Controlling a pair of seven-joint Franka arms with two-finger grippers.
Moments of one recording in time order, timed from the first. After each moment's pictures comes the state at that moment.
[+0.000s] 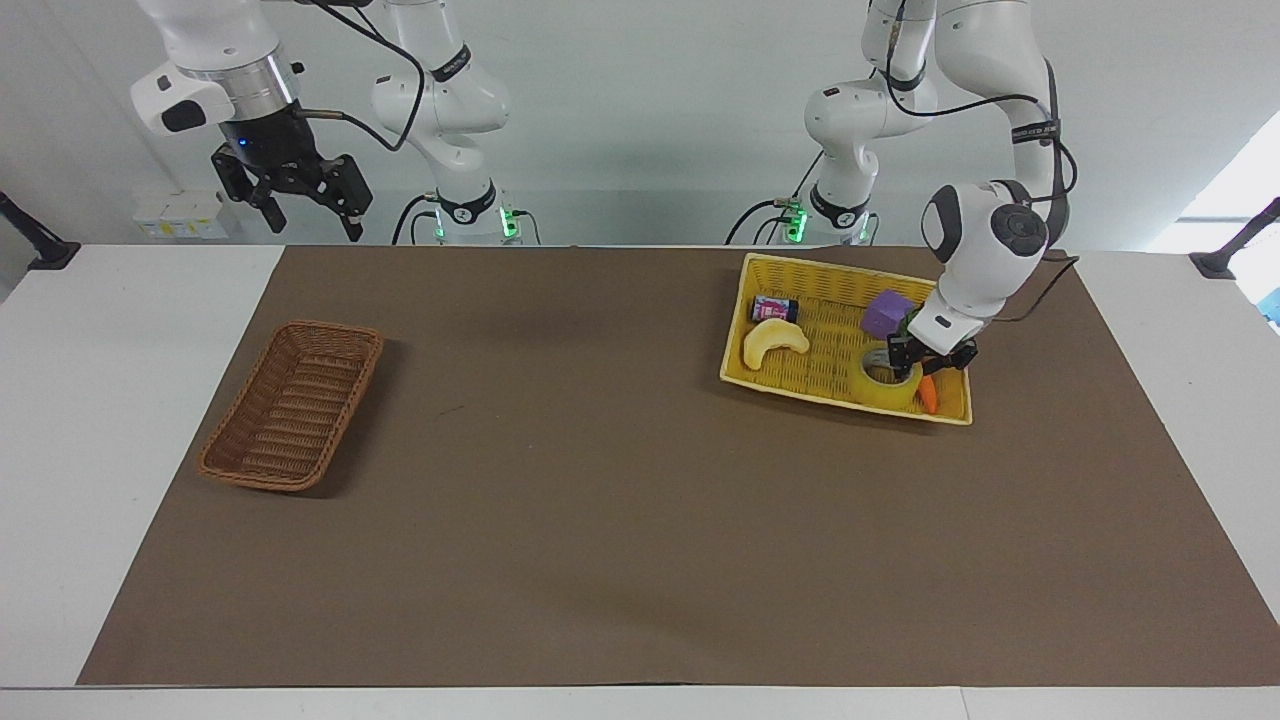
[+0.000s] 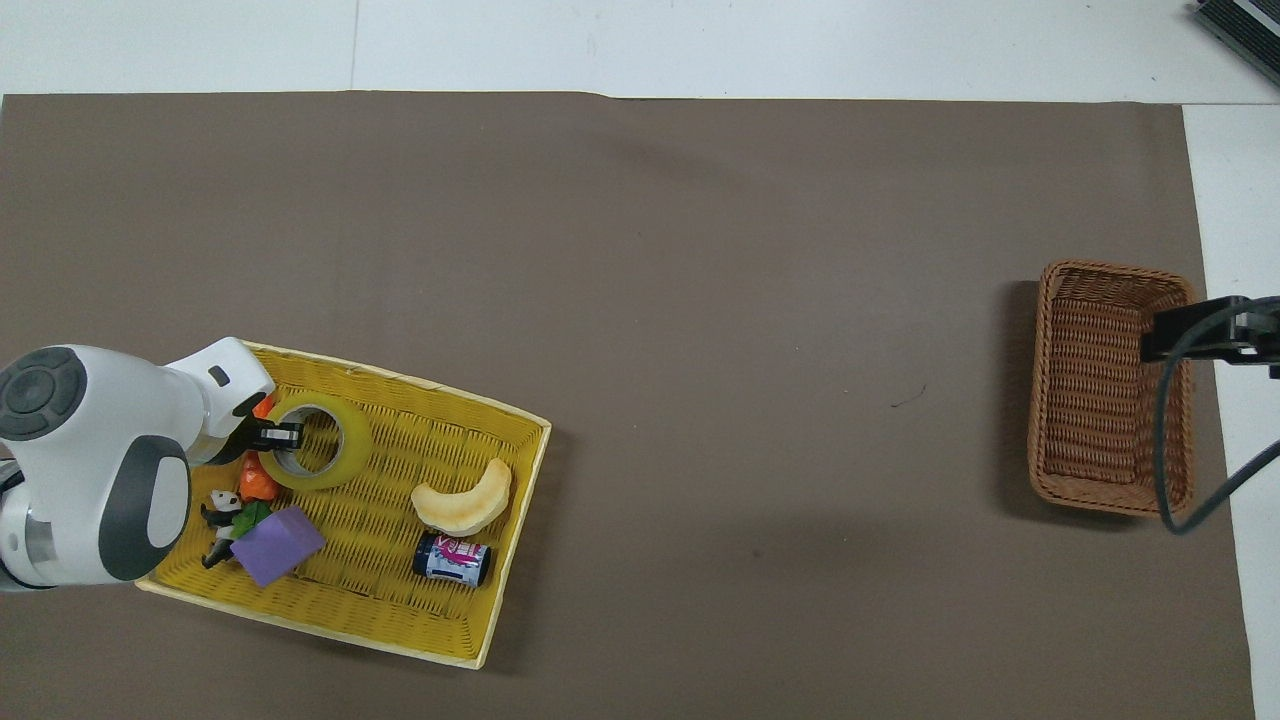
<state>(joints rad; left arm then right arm) 0.16 0.00 -0.21 -2.37 -0.01 2.32 0.08 0.02 -0.08 -0.03 -1.57 -0.03 1.51 0.14</state>
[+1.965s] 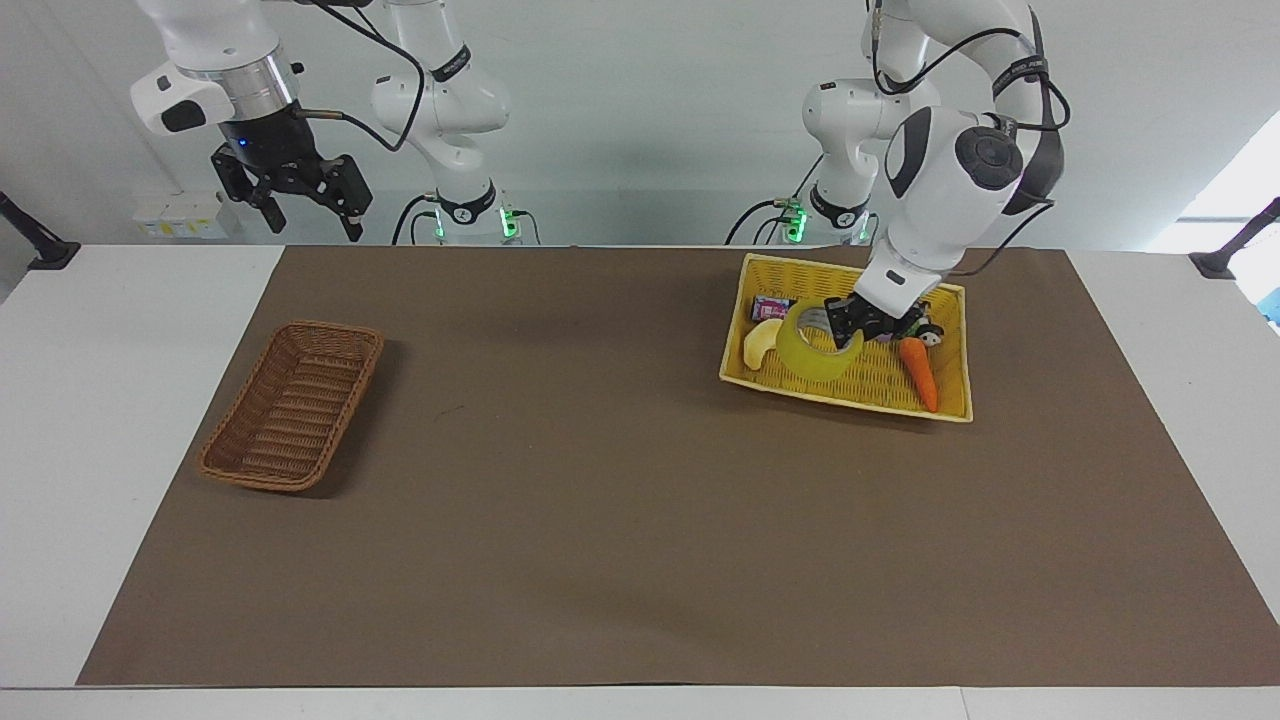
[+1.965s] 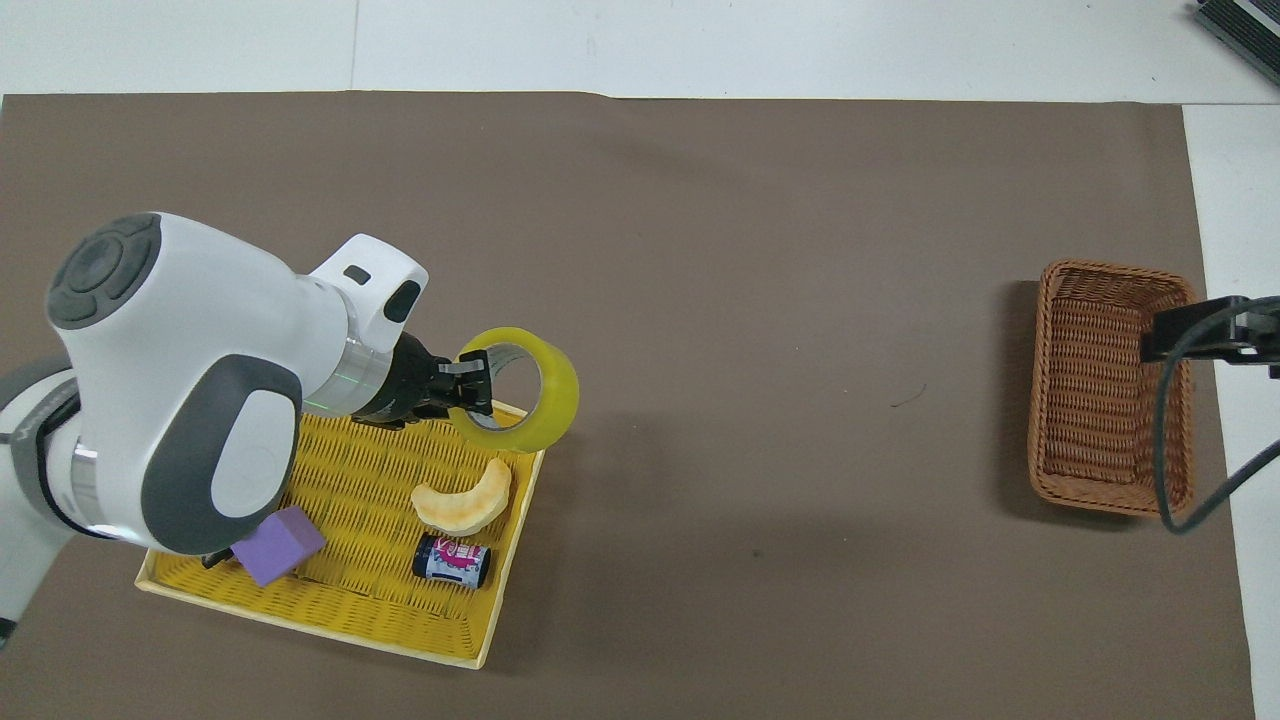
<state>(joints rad) -0.16 0.01 -0.24 -1.92 -0.40 1.93 -0.43 0.02 -0.08 -0.03 -1.57 -0.03 1.51 0.14</state>
